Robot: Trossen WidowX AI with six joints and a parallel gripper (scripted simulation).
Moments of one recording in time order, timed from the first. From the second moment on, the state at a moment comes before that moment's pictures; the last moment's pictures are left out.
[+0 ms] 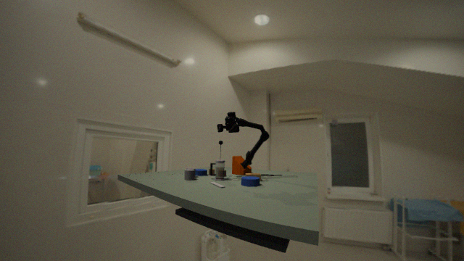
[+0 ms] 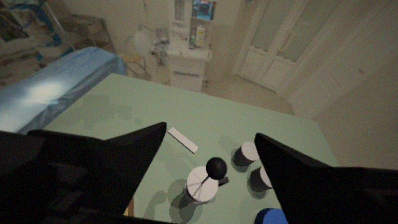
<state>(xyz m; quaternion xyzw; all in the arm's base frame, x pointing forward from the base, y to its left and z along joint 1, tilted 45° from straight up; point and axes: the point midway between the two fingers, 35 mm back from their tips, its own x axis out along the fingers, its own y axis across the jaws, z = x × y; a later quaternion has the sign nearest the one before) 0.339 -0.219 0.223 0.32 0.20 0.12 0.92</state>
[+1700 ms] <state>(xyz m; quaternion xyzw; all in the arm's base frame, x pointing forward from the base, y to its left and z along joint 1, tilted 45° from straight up) 0.341 -0.180 0.152 0.37 0.23 0.07 0.90</state>
